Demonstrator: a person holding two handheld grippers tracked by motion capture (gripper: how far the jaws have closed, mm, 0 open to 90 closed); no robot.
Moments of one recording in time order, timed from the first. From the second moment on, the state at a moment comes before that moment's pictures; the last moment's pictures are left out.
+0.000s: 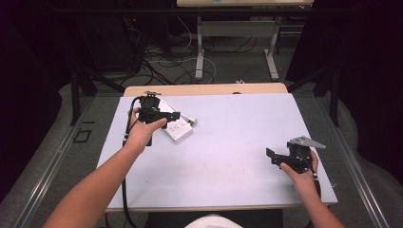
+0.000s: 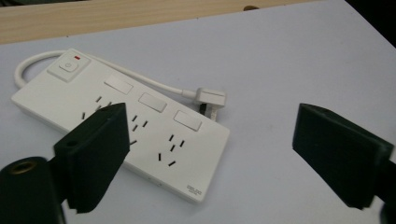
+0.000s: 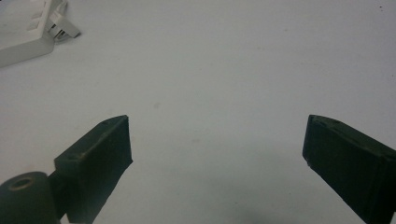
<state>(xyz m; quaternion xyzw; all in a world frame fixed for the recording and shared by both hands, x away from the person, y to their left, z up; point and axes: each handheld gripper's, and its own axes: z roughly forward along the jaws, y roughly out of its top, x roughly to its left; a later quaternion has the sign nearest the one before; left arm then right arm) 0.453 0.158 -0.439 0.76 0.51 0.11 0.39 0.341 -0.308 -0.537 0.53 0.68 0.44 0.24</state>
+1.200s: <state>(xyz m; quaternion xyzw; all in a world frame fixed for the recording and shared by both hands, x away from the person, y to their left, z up) 0.369 0.184 -0.443 0.74 0.49 0.10 0.45 0.338 -0.308 -0.535 0.54 0.68 0.44 0.25</state>
